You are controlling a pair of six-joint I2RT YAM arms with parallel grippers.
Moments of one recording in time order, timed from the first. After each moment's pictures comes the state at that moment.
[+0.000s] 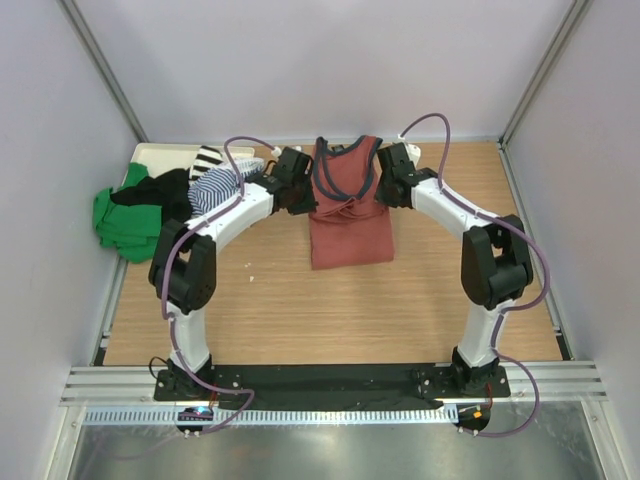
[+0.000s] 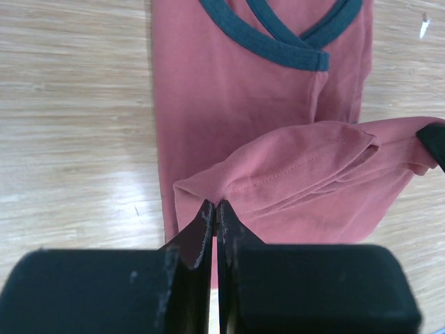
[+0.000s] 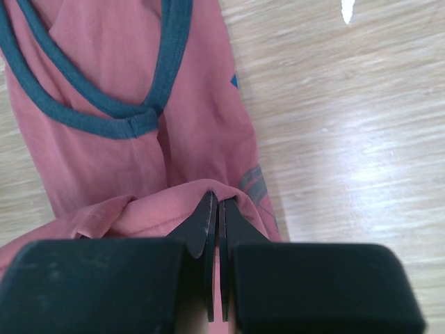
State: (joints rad) left arm -0.53 1.92 1.56 -0.49 -0.03 -0.66; right arm 0.37 1.85 1.44 -0.46 0.26 0.58
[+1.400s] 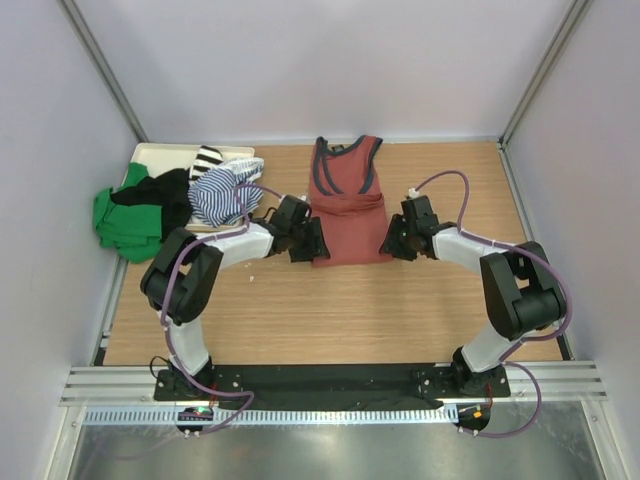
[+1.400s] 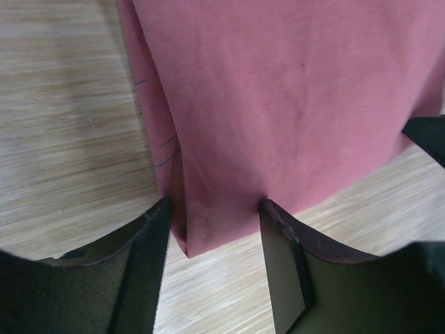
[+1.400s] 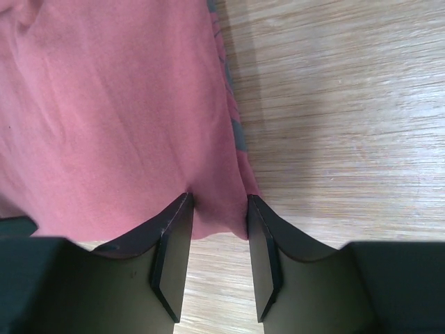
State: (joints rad) left arm -0.59 1.83 1.09 -0.16 0.16 -0.69; right arm 0.31 1.63 0.86 -0.18 -0.06 0.60
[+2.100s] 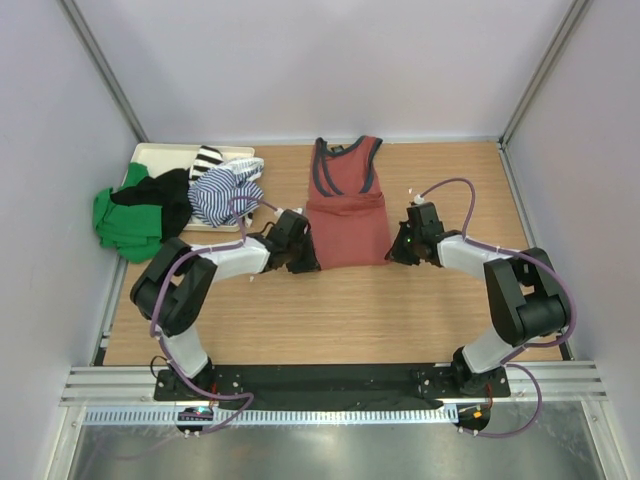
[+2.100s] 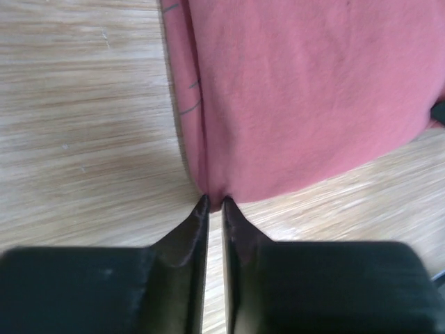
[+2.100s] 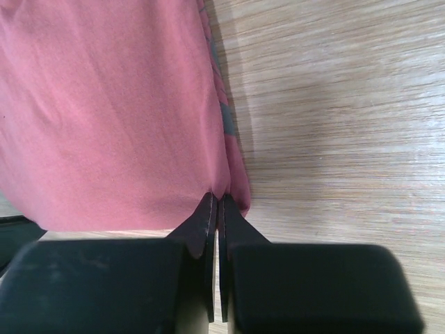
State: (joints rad) left arm -0.63 1.76 0.95 -0.10 0.09 -0.76; right arm 0.29 1.58 0.77 -0.12 -0.10 0.62
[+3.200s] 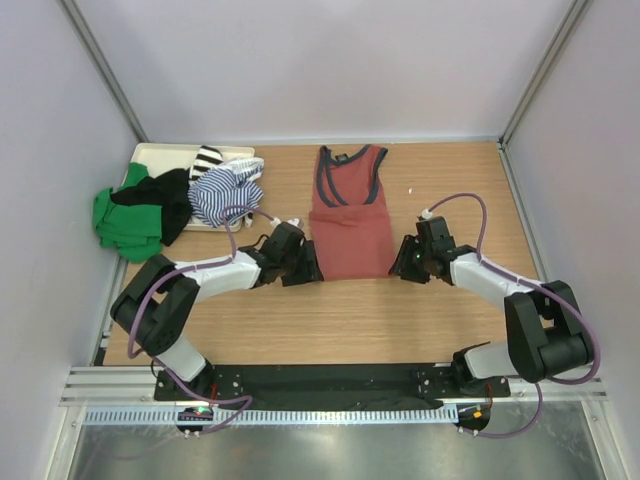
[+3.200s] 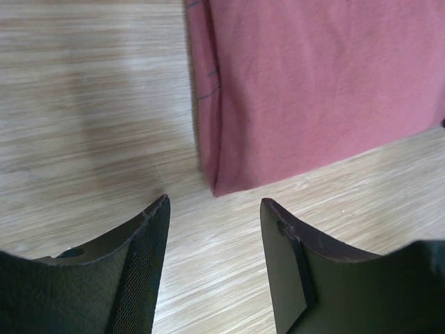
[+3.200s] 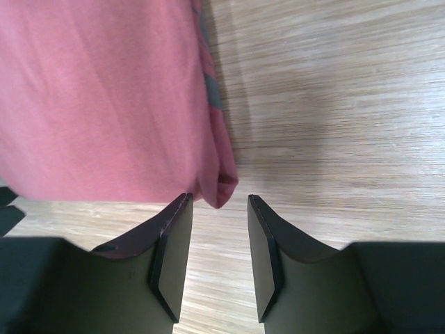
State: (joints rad) left arm -0.68 1.60 0.80 -0.11 0.07 -0.76; right arm 0.29 1.36 0.64 -0.25 -0.12 0.60
